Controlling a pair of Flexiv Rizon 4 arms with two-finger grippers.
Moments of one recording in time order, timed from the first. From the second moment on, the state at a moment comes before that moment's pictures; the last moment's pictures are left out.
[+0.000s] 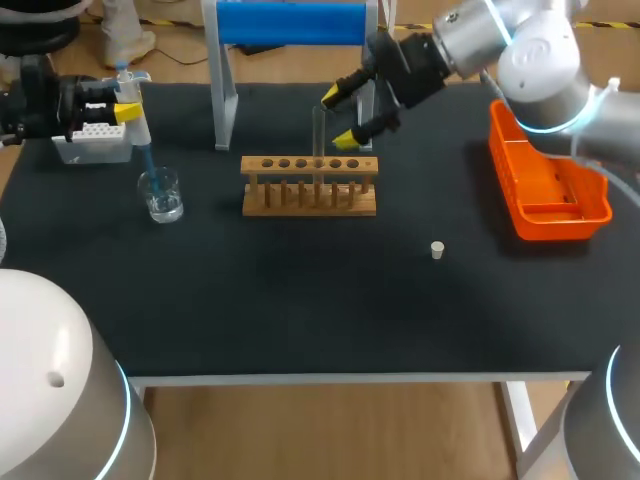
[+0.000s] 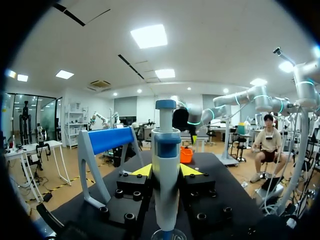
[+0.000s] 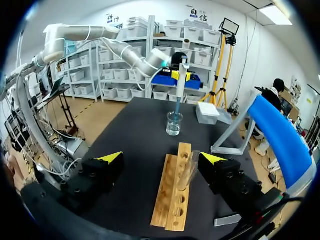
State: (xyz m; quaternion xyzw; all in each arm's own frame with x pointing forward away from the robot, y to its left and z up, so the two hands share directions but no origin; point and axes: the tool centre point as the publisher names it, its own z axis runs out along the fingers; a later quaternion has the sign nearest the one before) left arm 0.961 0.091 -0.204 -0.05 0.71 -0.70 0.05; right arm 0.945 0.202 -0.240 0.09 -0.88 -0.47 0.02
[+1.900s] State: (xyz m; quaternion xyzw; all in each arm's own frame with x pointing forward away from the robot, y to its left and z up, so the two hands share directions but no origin) left arm 0.961 0.091 -0.204 -0.05 0.71 -0.70 0.05; right arm 0.978 0.216 -0.286 0.08 -0.90 -0.44 0.01
